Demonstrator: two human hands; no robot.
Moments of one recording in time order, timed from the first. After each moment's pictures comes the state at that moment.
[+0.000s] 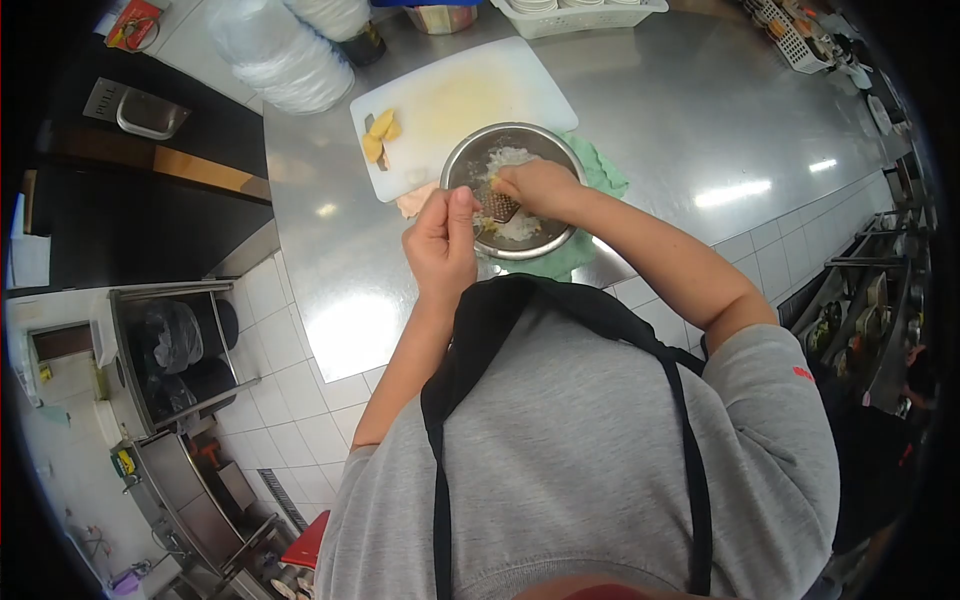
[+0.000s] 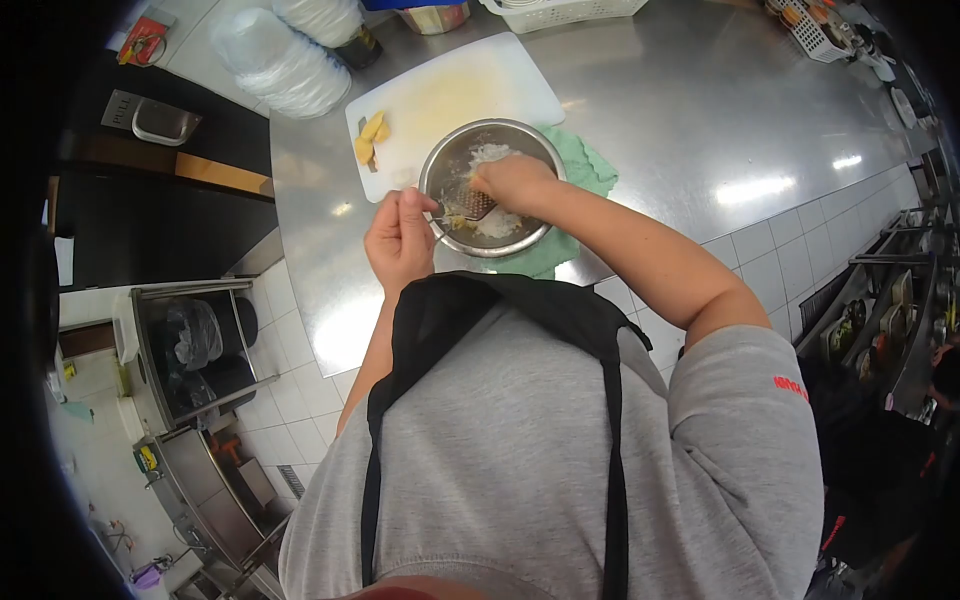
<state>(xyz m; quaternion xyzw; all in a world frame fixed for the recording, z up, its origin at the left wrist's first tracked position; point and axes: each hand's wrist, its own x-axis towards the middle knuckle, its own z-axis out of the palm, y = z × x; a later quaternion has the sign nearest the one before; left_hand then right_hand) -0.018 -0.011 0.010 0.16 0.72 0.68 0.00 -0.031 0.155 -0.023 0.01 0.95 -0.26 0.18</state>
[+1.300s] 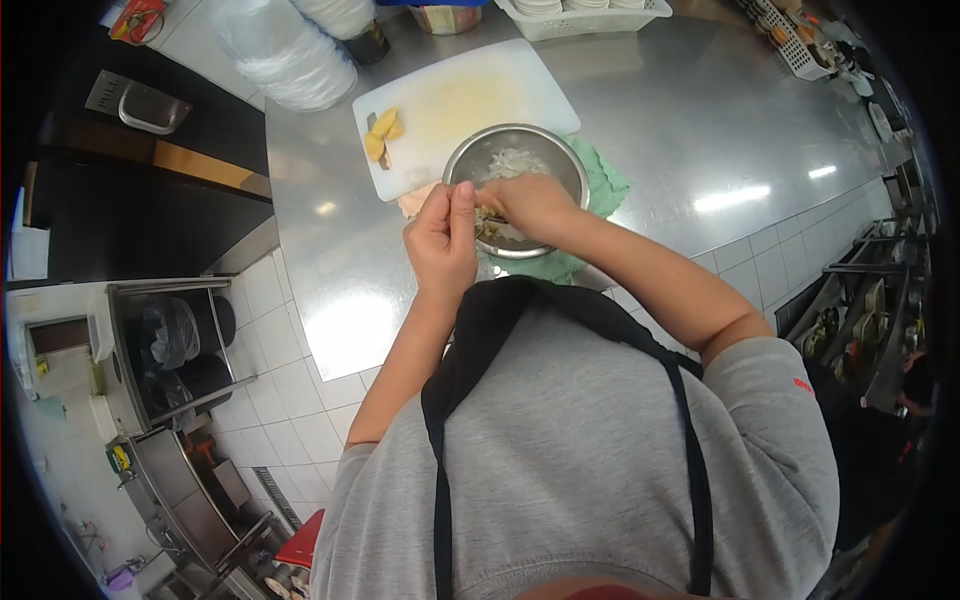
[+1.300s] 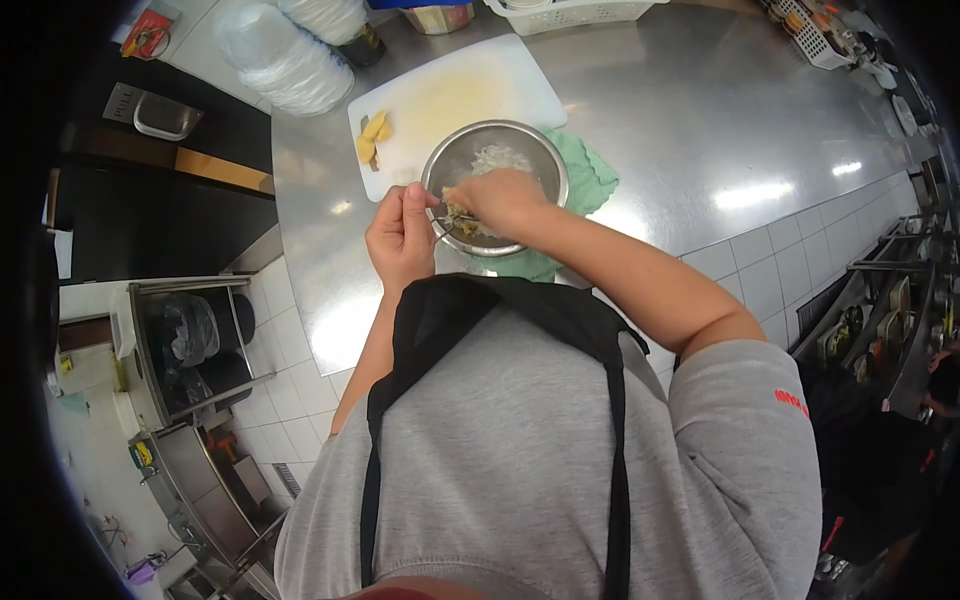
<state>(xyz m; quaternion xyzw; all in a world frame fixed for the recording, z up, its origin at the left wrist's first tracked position) -0.025 -0.007 0.007 0.15 0.73 0.67 -0.01 -0.024 0.140 -0.023 -0.03 0.98 -0.21 0.07</state>
